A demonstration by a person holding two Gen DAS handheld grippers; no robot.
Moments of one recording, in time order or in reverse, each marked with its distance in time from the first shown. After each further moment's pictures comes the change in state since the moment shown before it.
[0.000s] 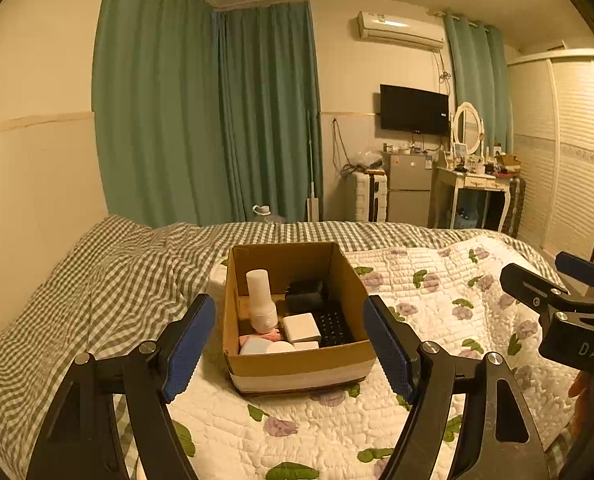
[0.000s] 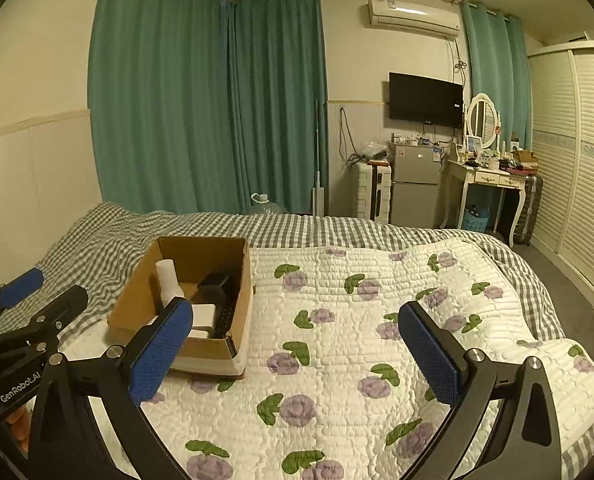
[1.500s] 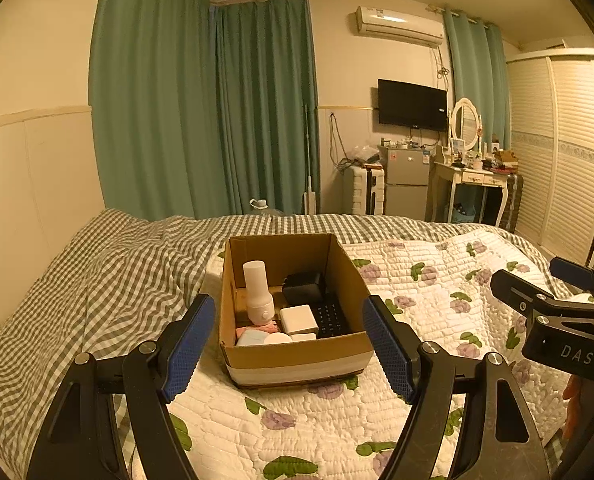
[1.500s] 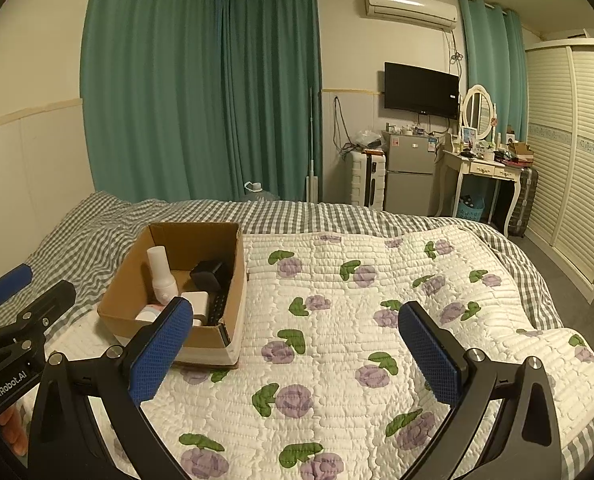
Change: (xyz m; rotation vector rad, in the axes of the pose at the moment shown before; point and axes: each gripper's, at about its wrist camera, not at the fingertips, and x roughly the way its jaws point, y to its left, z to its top) left arm 0.001 -0.001 -0.006 -0.003 0.019 -0.011; right arm 0.011 0.003 -0.010 0.006 0.042 -0.034
